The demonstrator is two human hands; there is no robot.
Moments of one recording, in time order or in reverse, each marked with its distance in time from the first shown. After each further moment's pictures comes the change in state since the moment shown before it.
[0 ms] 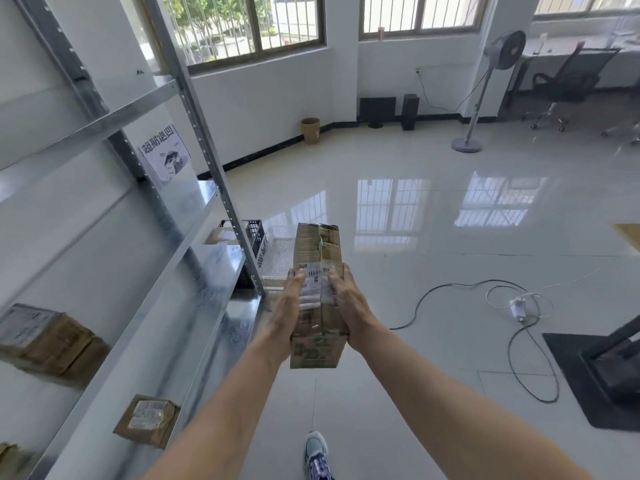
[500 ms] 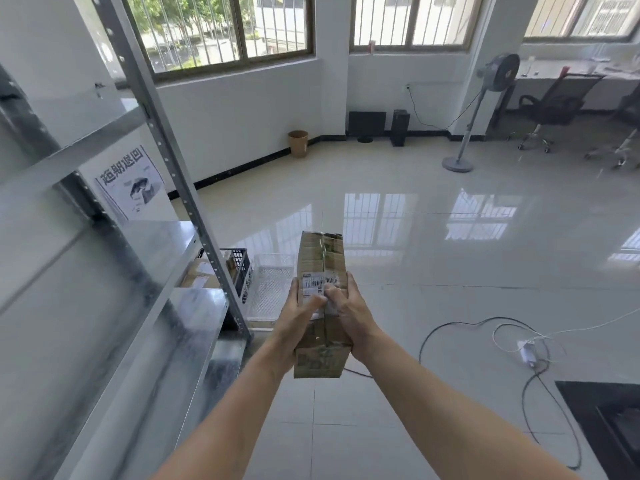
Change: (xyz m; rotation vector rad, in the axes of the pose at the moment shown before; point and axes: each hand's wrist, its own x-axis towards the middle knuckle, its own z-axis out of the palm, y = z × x) left_hand 0.220 0.098 -0.041 0.023 -0.077 0.094; right_hand 0.238 -0.054 0.013 -0.107 0.099 -0.028
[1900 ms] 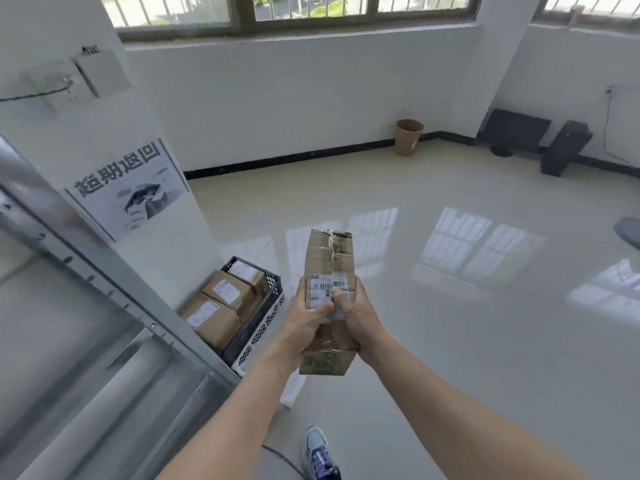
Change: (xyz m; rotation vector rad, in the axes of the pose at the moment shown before) left_hand 0.566 0.100 -0.094 -0.116 0.415 0.027; right_hand 0.617 -0.094 0.012 -0.162 -0.372 0.179
